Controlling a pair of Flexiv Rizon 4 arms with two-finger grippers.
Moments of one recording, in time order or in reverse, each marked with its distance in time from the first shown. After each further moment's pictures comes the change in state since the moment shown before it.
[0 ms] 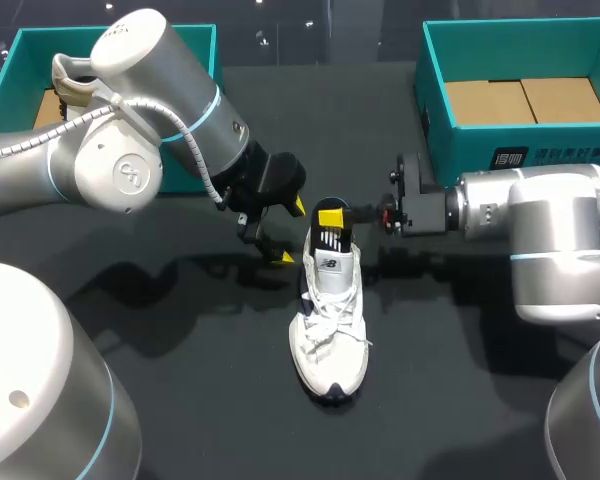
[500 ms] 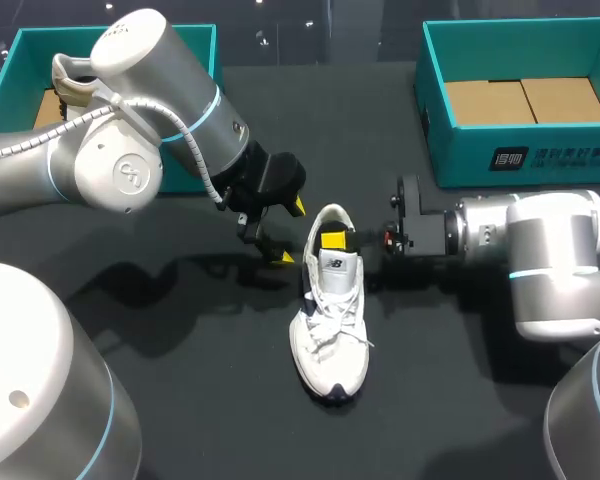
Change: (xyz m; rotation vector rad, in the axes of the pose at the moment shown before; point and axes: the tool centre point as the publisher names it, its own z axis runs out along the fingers) left arm 0.000 0.000 0.000 0.000 0.000 0.000; right arm -0.007 -0.040 -0.001 -0.003 0.009 0.151
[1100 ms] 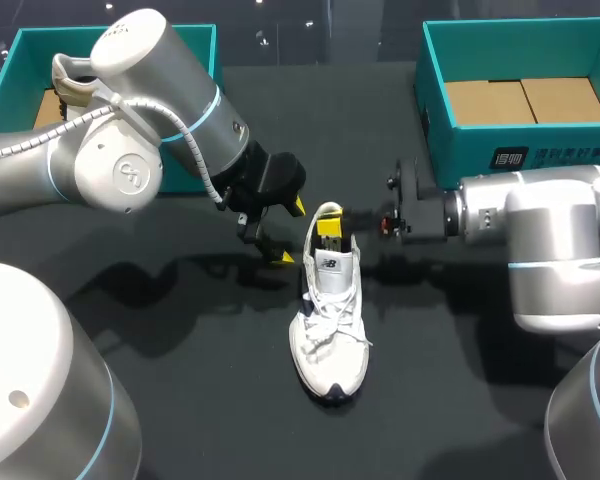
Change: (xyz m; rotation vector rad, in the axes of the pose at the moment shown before) left arm 0.000 0.000 0.000 0.000 0.000 0.000; right arm 0.016 0.029 0.002 0.032 -0.059 -0.146
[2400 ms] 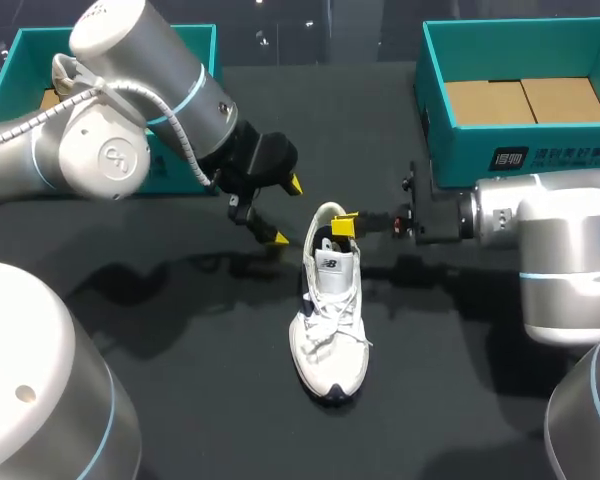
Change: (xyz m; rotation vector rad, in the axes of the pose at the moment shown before) left arm -0.016 -0.006 -0.033 0.022 -0.051 0.067; right arm -0.007 -0.006 -0.022 0.003 -0.082 0.074
